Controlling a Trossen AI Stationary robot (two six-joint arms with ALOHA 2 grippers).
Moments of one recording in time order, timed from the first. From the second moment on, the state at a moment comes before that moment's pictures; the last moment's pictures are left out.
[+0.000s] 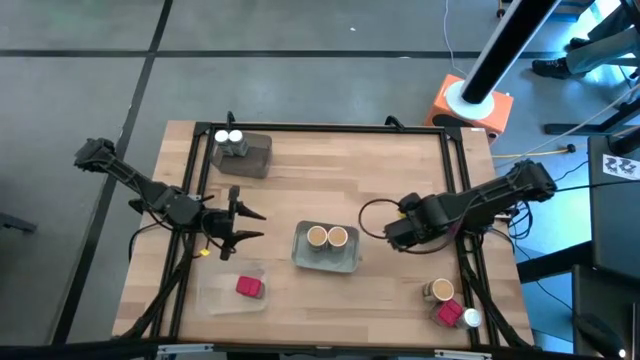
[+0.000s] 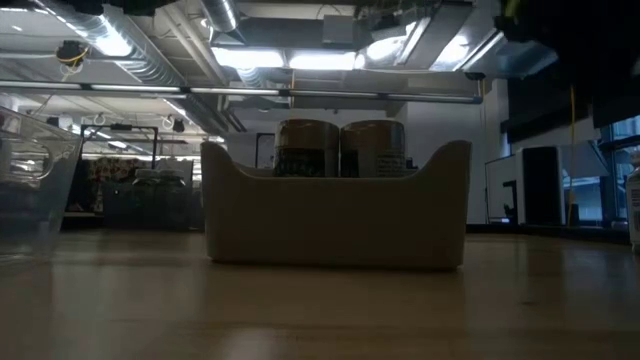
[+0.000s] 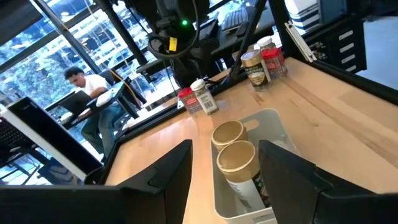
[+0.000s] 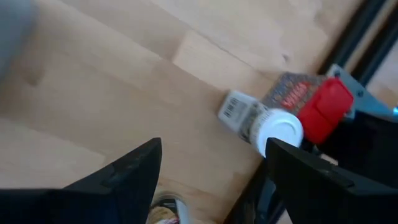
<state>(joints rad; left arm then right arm) -0.51 0.71 0.46 0.07 -0.49 0.40 0.36 1.49 1.33 -1.57 0.07 1.42</state>
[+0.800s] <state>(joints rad) -0.50 0.71 0.46 0.07 -0.49 0.40 0.36 1.42 1.04 -1.54 0.00 1.61</state>
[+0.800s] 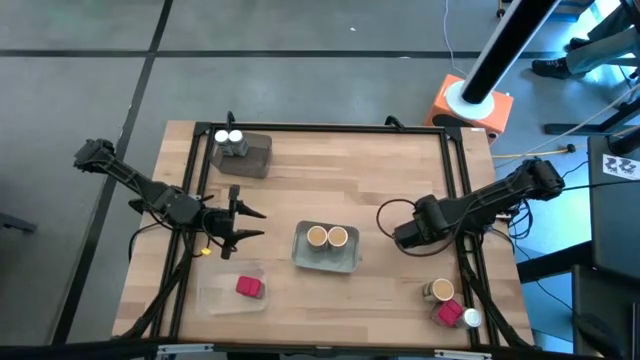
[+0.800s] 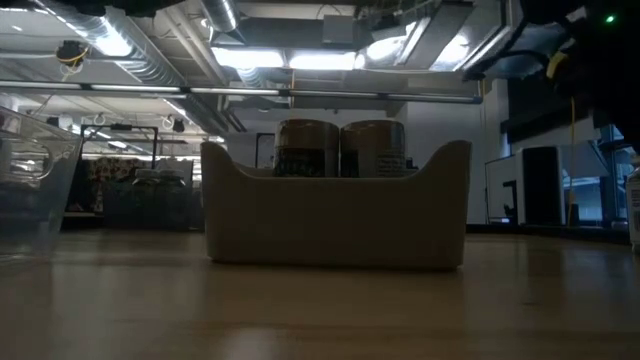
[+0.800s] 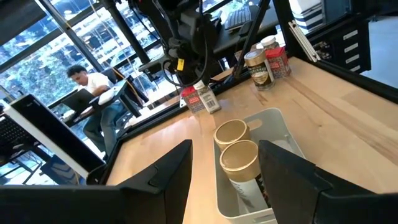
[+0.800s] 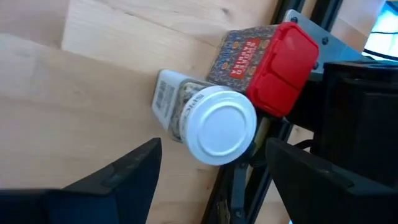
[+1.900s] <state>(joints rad) -0.50 0.71 0.46 0.07 -0.49 0.40 0.36 1.44 0.89 -1.19 0.09 1.58</state>
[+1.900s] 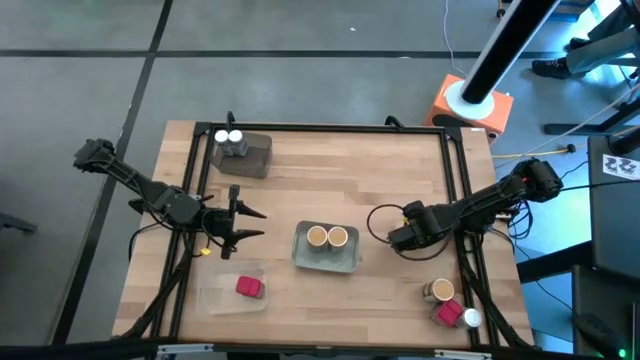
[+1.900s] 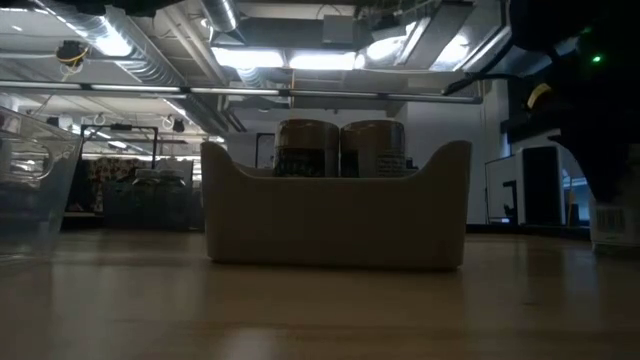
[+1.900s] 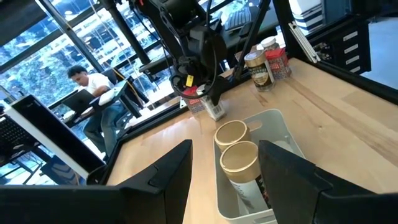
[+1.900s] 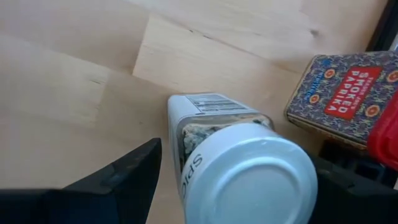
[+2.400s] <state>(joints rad) -0.50 0.71 0.46 0.07 -0.49 0.40 0.36 1.44 0.92 -1.14 0.13 1.46</state>
